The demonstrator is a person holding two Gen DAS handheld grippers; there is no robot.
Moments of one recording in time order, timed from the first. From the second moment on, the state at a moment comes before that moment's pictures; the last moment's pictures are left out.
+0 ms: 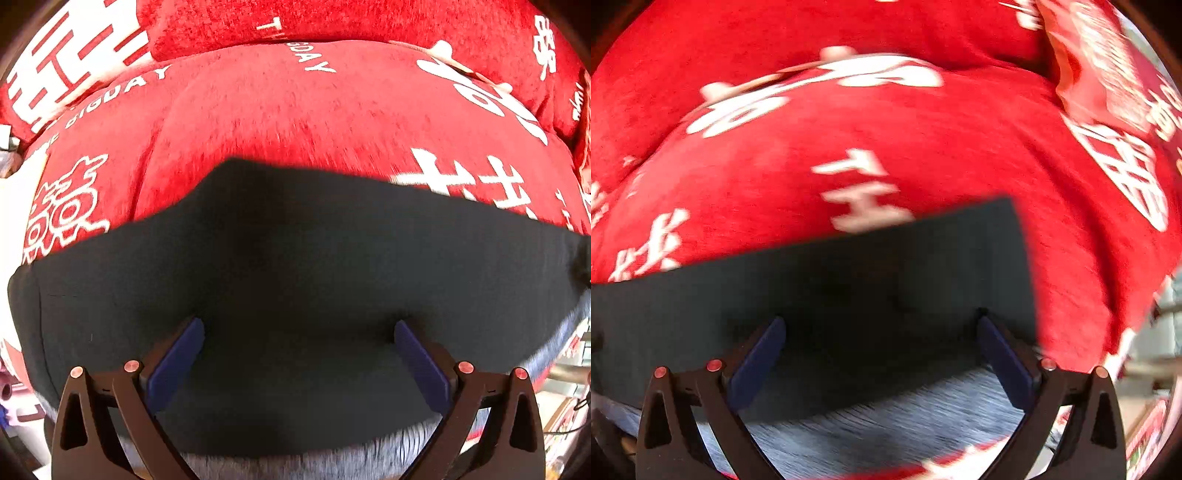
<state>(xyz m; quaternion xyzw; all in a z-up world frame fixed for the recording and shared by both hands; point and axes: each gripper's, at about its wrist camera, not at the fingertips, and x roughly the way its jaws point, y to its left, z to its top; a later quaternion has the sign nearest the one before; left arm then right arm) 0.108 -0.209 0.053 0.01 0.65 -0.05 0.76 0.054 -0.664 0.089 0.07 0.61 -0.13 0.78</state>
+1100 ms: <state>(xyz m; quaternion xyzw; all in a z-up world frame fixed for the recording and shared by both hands) 0.021 -0.173 0.047 0.07 0.62 -0.07 0.78 0.005 -0.621 0.076 0.07 0.58 -0.08 0.81</state>
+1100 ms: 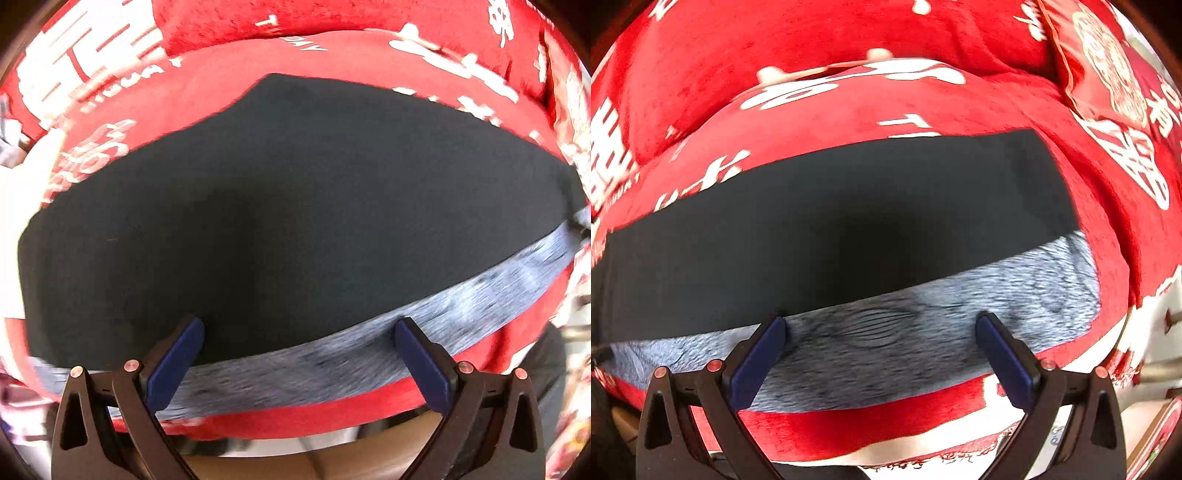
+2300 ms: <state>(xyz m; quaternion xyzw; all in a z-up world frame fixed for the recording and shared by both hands) 0.099 -0.360 0.067 0.04 0.63 -0.07 0.77 -0.059 -0.618 0.071 0.20 0.48 -0.03 0.85</state>
